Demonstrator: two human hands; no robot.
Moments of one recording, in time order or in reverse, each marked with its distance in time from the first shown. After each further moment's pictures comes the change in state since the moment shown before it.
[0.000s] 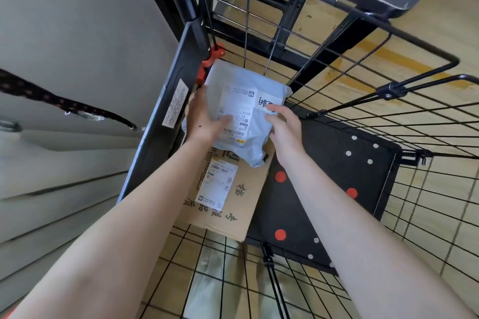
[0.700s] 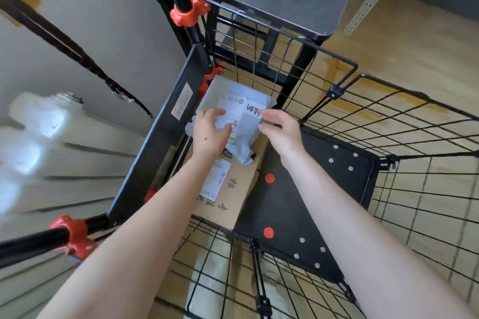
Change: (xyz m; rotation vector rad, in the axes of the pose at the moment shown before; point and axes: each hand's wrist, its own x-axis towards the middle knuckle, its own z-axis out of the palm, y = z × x) left_hand -0.118 0.063 -0.017 0.024 0.132 0.109; right_hand -0.090 -0.058 -0.058 -0.194 -0.177 -0.242
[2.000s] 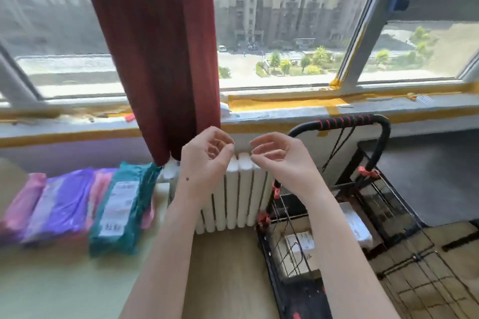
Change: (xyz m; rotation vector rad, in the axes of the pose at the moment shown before) left_hand -0.553 0.099 -0.352 -0.248 1.067 0.087; right_hand -0.523 -0.247 0.060 -0.487 -1.044 -0.885
